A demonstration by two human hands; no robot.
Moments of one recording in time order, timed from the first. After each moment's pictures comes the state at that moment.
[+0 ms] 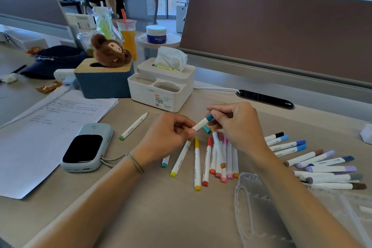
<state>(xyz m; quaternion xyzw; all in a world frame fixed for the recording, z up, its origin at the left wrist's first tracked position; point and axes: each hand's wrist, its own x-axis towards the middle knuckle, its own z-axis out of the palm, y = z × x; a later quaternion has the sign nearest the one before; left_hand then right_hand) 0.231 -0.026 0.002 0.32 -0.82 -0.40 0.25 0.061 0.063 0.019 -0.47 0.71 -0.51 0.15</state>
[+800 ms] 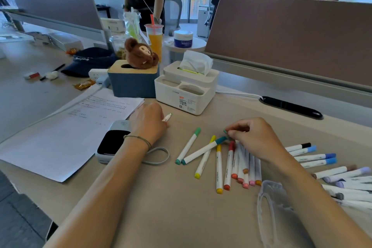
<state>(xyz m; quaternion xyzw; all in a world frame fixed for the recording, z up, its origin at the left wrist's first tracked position) 0.281 -0.106 -0.011 0.61 -0.77 -0.08 0.18 0.056 0.054 0.006 -0.50 0.75 -0.38 0.21</state>
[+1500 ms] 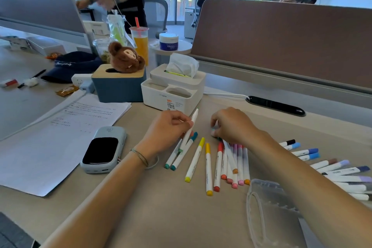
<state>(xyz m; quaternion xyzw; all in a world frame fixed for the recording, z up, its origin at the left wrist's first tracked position) 0.242 -0.054 0.008 0.40 -0.73 -0.48 0.26 0.037 0.000 0.005 -0.63 0.77 -0.05 0.01</state>
